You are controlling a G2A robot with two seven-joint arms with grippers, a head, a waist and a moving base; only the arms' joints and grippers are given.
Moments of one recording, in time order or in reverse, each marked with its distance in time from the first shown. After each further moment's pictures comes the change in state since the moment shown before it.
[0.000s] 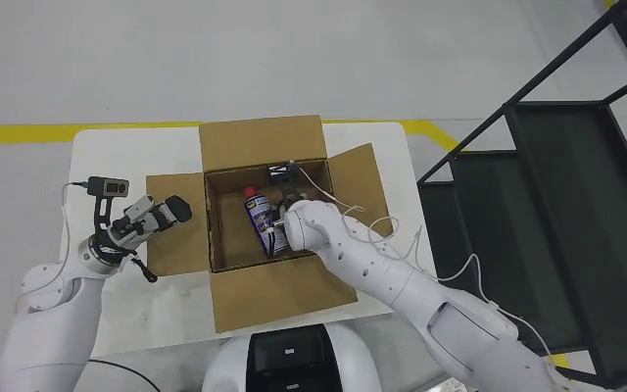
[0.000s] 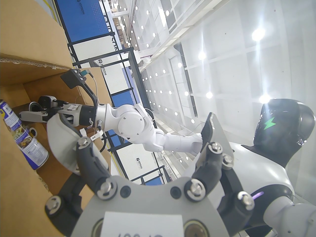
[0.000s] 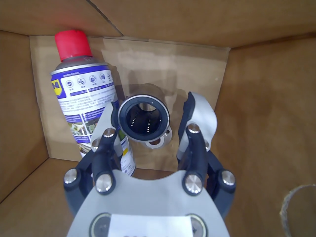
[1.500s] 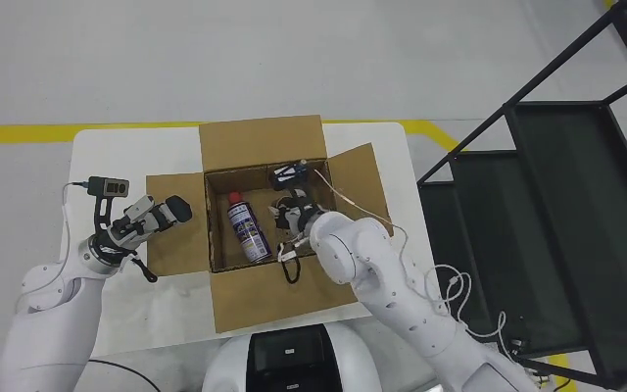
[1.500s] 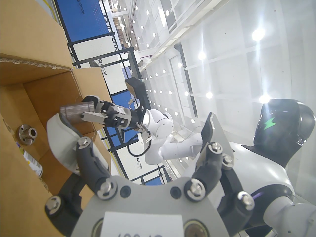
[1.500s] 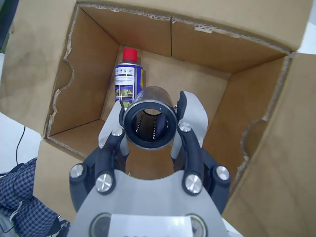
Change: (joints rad) left arm 0.000 0.000 0.000 0.000 0.000 0.000 0.000; right arm -0.387 0.095 0.332 -0.694 -0.276 -0.298 0.186
